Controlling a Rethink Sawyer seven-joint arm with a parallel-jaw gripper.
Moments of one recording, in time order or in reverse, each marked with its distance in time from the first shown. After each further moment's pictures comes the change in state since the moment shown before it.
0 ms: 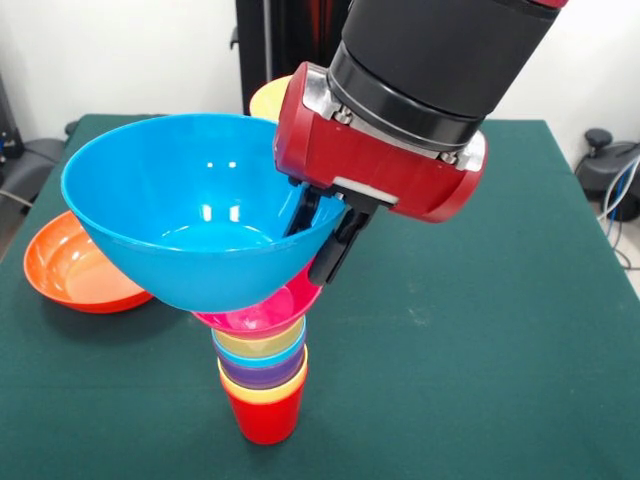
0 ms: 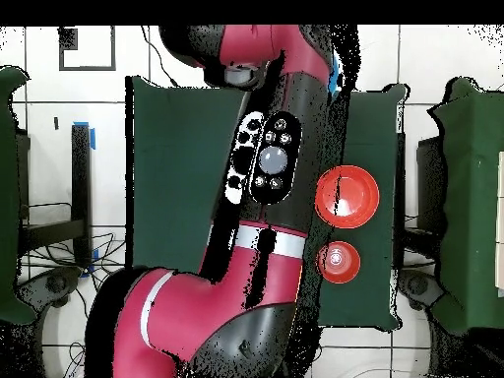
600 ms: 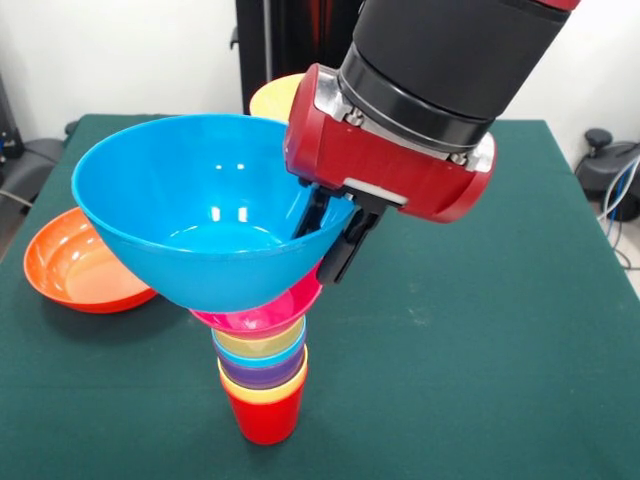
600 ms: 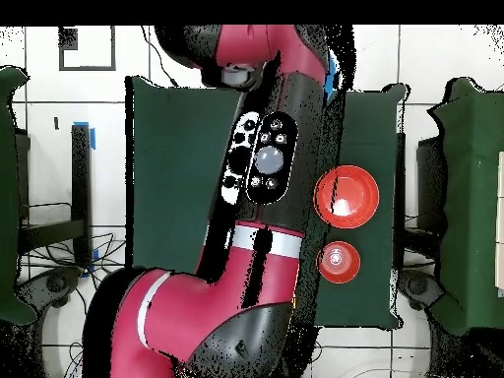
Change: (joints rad) arm 0.008 -0.001 0.000 0.007 -0.001 0.000 0.000
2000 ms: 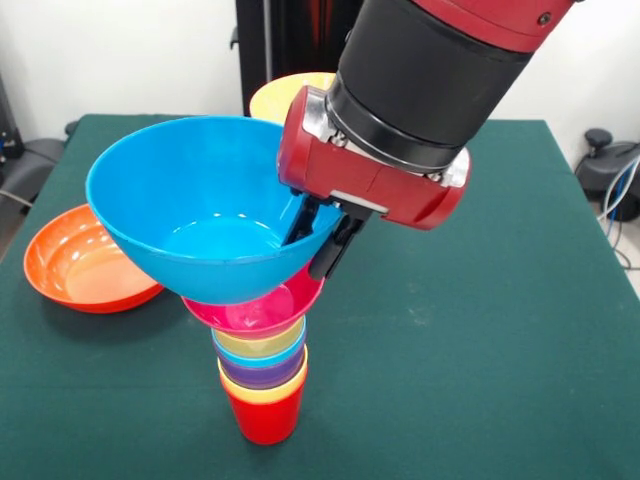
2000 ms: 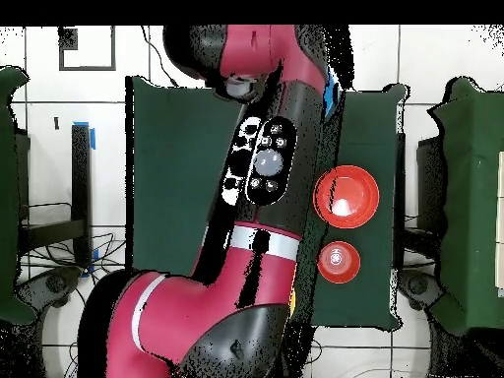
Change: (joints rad) arm 0.012 -0.009 0.000 0.084 -0.002 0.000 0.000
